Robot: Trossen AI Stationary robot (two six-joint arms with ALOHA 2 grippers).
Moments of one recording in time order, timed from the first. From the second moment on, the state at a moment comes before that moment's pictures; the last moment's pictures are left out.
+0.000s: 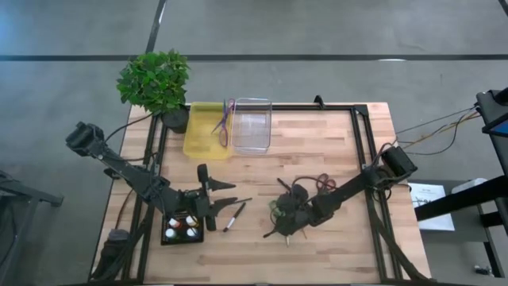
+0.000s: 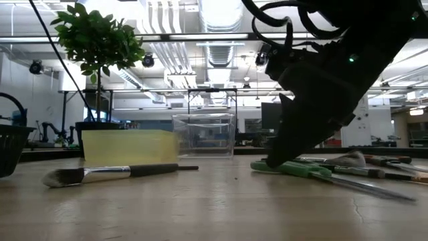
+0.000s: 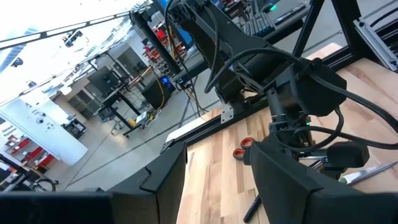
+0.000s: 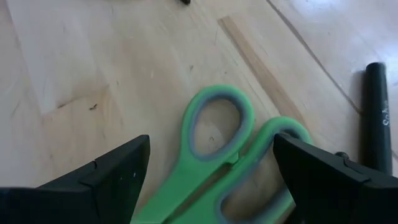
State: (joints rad) left arm -0.58 1.25 0.79 0.32 -0.77 0.52; right arm 0.45 1.87 0.96 -0.19 0.51 0.85
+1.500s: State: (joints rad) left arm -0.58 1.25 0.79 0.32 -0.76 0.52; right arm 0.51 1.86 0.98 -0.22 0.52 0.73
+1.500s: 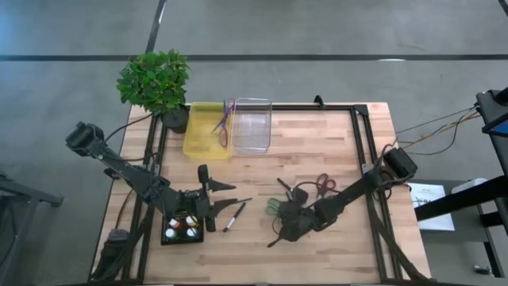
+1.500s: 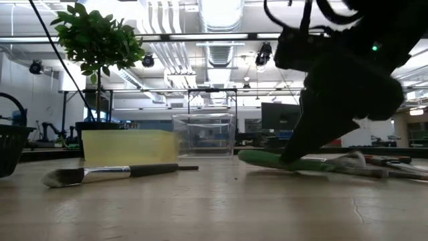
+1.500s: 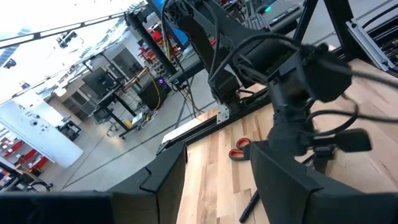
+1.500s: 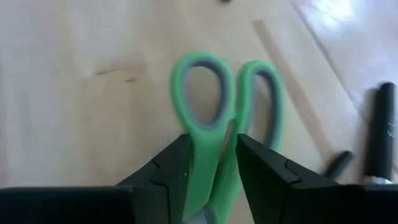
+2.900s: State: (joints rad) left arm -0.58 1.25 0.79 0.29 -0.74 0.49; right arm 0.45 1.87 0.98 -0.13 0.50 0.65
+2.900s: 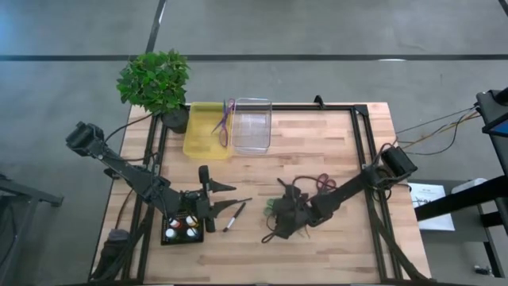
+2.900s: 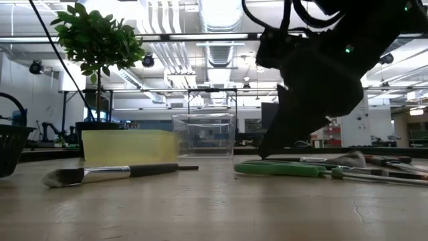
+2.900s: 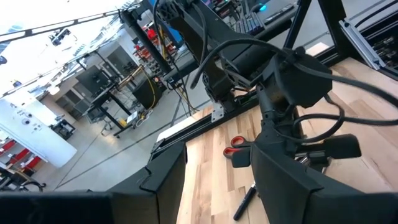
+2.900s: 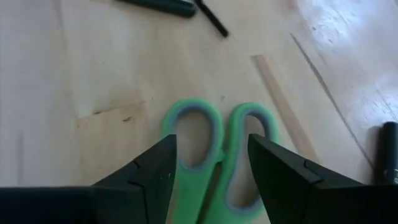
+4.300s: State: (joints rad) left arm -0.58 1.25 0.79 0.29 -0.74 0.50; right arm 0.42 1.86 0.85 -0.04 0.36 0.73
